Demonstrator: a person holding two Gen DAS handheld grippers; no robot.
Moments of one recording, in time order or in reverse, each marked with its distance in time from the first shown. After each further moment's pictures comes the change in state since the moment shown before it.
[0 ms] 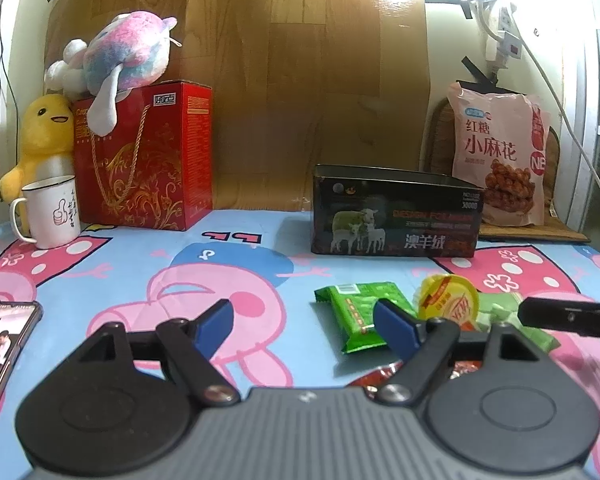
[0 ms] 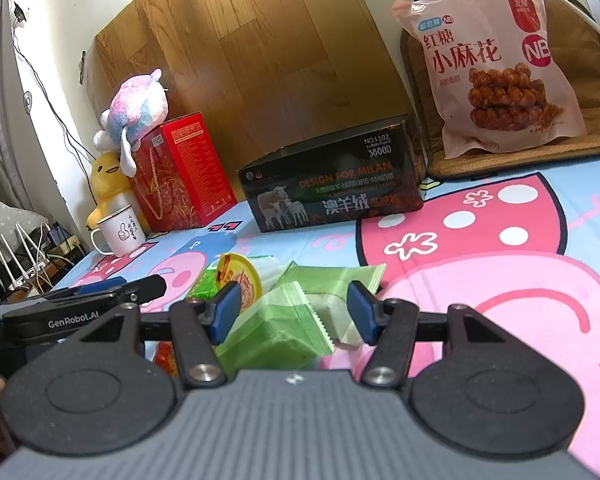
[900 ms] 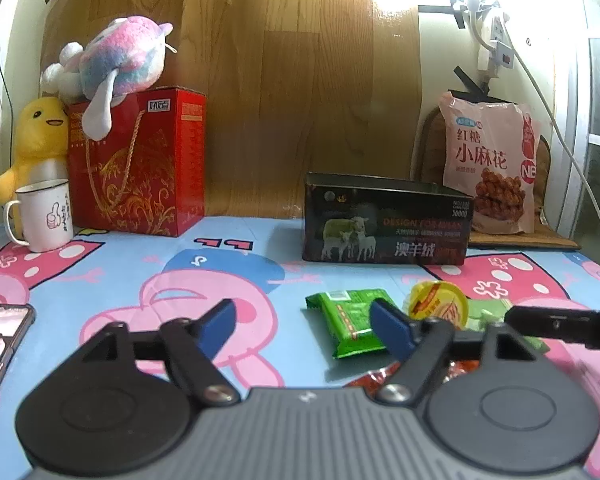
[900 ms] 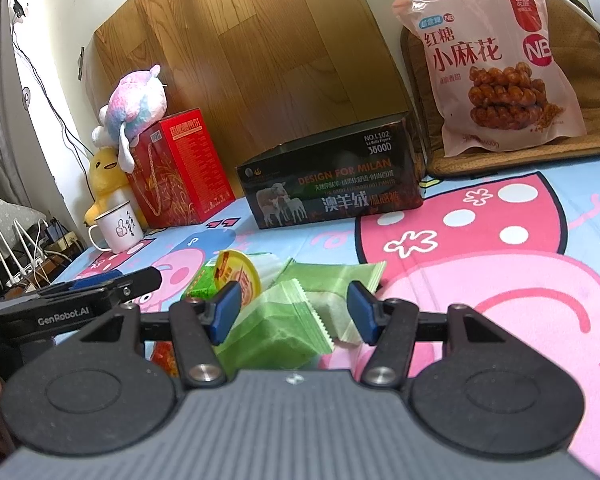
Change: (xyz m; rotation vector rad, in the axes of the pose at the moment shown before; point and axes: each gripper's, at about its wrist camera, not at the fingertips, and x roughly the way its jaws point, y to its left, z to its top) left arm -0.003 0.001 -0.001 -0.010 -0.022 -0.030; right arm 0.001 0.002 -0.001 -0.007 0.006 -0.009
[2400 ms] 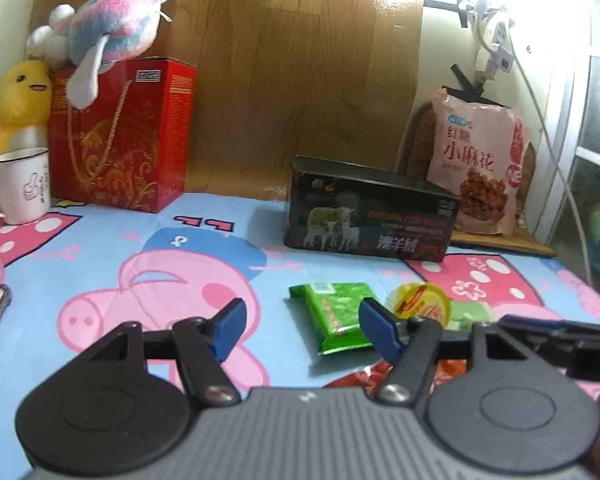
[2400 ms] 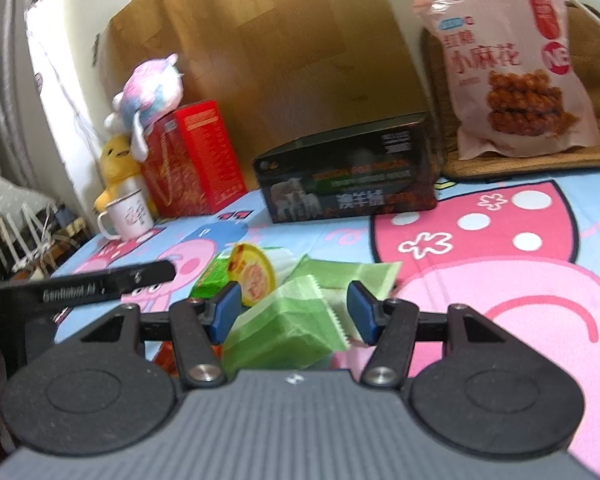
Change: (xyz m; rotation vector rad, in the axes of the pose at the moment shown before) left arm 0.005 0.013 0.012 -0.072 0.073 -0.103; right arm 0.002 0.008 0.002 -0.058 0.028 0.040
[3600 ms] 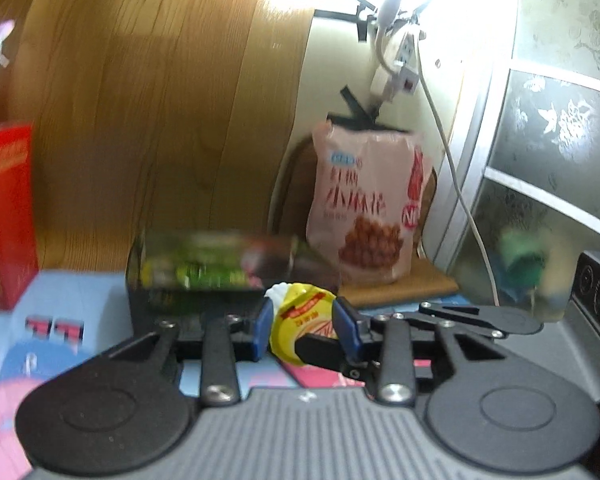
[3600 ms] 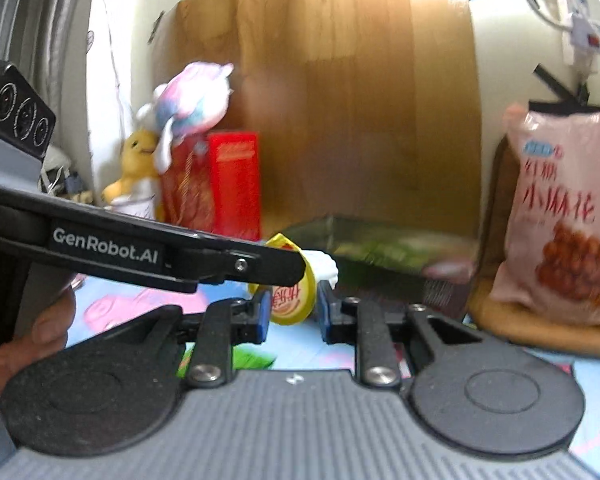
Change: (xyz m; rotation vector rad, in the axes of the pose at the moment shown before) left arm 0.063 -0.060 0.096 0.083 -0.018 -0.317; right arm 0.042 0.013 0.076 -0.313 -0.087 0.021
